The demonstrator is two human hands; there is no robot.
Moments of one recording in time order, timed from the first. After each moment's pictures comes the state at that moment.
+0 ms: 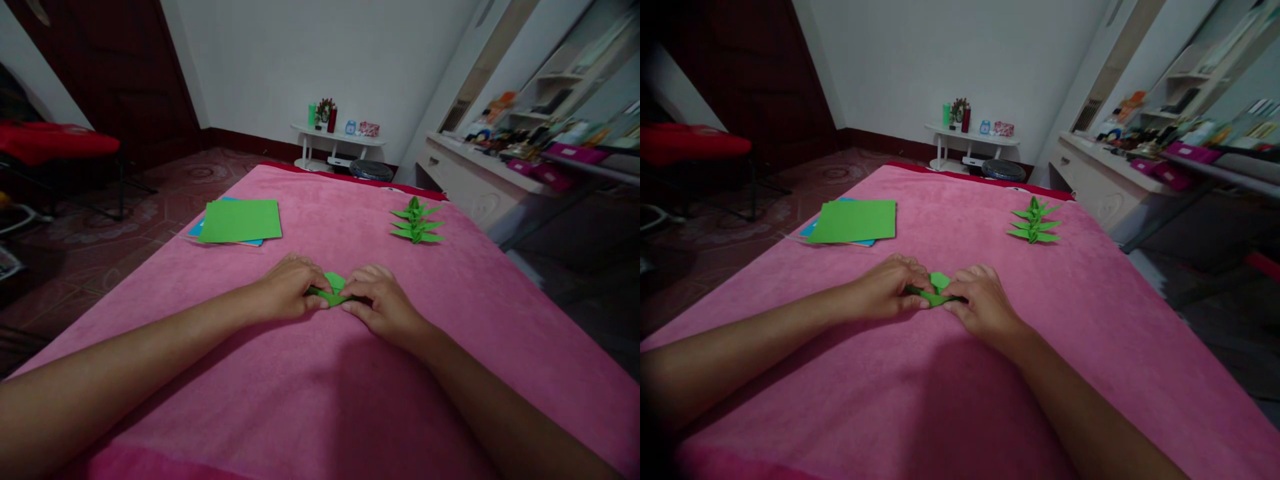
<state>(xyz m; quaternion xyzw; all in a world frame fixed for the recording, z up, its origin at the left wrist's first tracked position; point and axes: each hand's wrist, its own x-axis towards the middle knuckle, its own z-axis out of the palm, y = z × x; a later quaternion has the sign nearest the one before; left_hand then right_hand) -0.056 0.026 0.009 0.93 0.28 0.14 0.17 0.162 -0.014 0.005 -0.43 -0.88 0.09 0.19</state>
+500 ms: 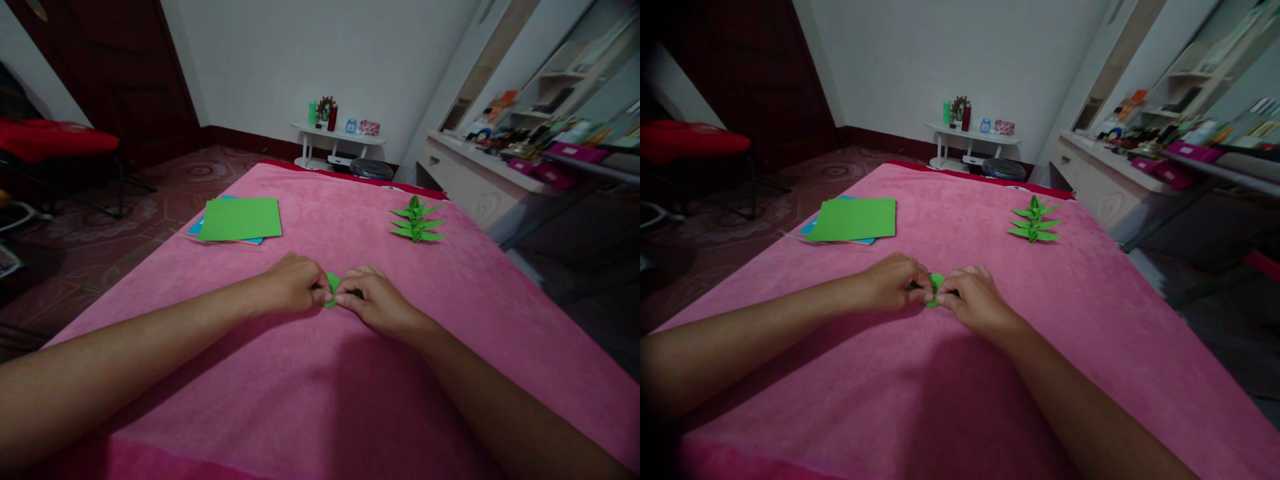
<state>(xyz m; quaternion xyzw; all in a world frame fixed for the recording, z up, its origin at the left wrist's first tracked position) -0.045 0.029 0.018 0.91 0.33 0.08 0.21 0.147 -0.009 0.009 -0.47 -0.84 0.18 0.17</state>
